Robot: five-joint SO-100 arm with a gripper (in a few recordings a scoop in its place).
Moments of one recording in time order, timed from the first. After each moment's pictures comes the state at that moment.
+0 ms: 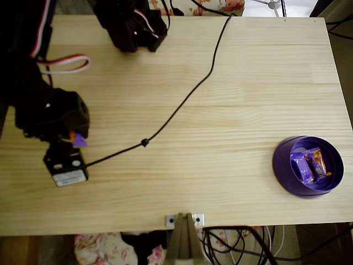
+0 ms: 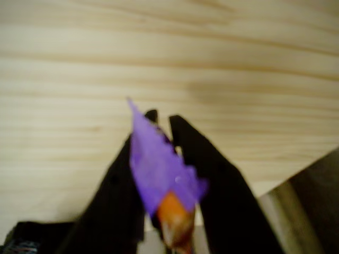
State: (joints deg) arm 19.5 91.7 108.9 61.0 50.4
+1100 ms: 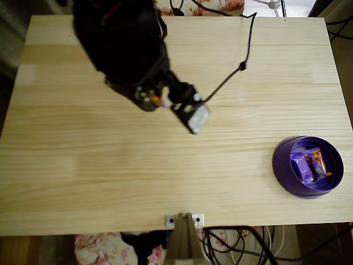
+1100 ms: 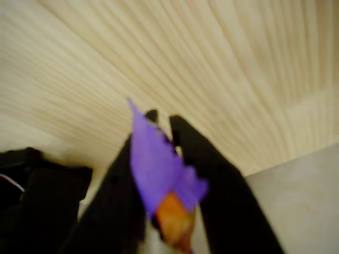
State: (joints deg) arm -17.2 113.6 113.0 78.7 42.3
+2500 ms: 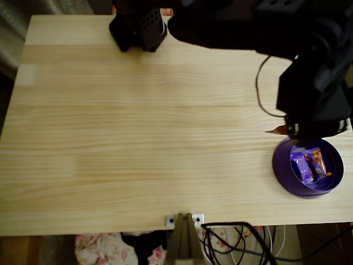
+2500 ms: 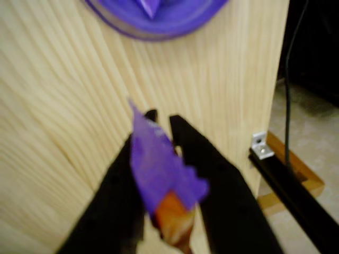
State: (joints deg) arm -48.0 35.8 -0.7 98.6 48.4
